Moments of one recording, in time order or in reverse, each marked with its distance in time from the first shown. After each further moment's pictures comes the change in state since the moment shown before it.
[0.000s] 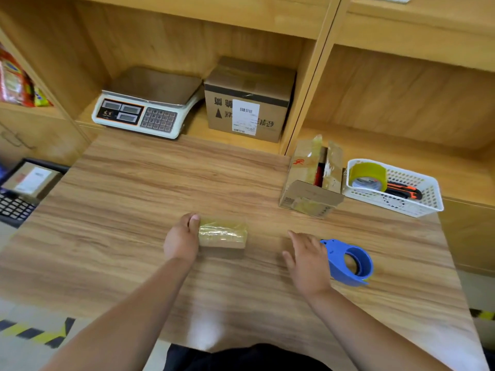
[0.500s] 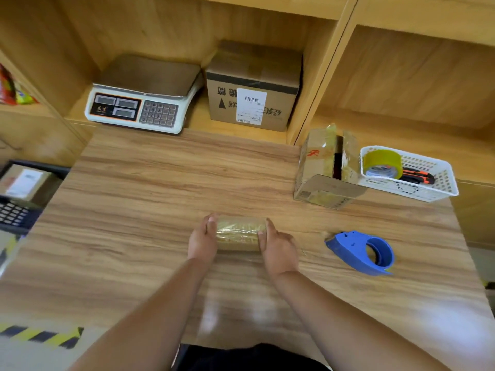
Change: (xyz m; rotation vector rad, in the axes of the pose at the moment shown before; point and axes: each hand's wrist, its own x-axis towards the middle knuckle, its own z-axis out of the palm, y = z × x) left_hand 0.019 -0.019 0.001 -0.321 -0.242 0.022; right_hand 0.040 -0.109 0.043 0.080 -0.111 0.187
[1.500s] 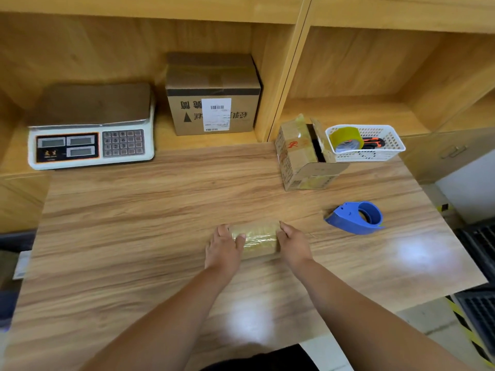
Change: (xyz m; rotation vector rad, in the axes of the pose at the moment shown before) left_hand 0.025 0.011 -0.035 0.535 -0.418 0.223; right_hand -0.009 -0.045 0.001 0.677 0.053 0.619
